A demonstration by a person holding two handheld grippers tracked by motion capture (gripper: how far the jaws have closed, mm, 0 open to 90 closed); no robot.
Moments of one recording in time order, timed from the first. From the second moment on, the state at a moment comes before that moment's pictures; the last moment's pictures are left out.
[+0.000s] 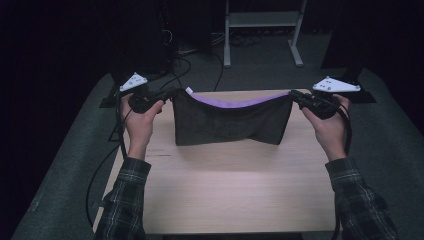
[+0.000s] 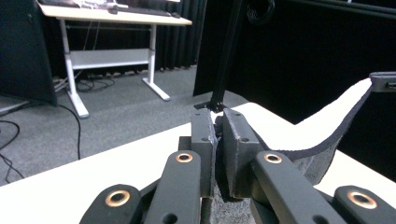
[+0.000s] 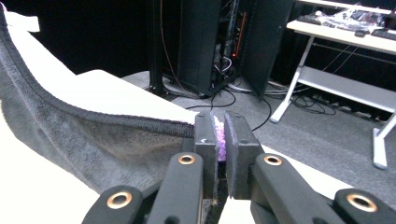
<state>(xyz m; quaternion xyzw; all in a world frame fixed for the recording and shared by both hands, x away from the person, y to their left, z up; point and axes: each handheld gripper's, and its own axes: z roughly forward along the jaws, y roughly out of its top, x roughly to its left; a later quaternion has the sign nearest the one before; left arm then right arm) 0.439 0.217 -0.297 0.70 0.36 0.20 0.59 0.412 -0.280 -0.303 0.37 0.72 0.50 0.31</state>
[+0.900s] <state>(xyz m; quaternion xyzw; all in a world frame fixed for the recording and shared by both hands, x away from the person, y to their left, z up) 0.331 0.247 -0.333 0.72 0.34 0.15 0.59 0.318 -0.292 -0.347 0.32 0.76 0.52 0.22</state>
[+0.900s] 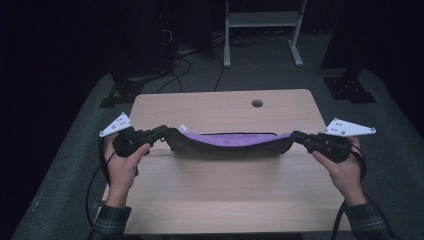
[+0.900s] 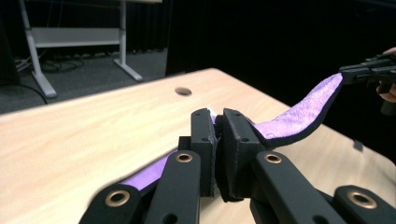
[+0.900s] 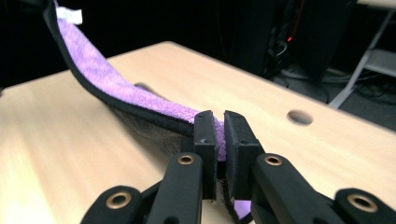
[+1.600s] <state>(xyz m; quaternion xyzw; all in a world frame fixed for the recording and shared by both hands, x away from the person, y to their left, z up) 0.263 0.266 -0.425 0.75 0.40 0.06 0.53 0.265 -0.290 -0.428 0.33 0.83 0.45 0.10</state>
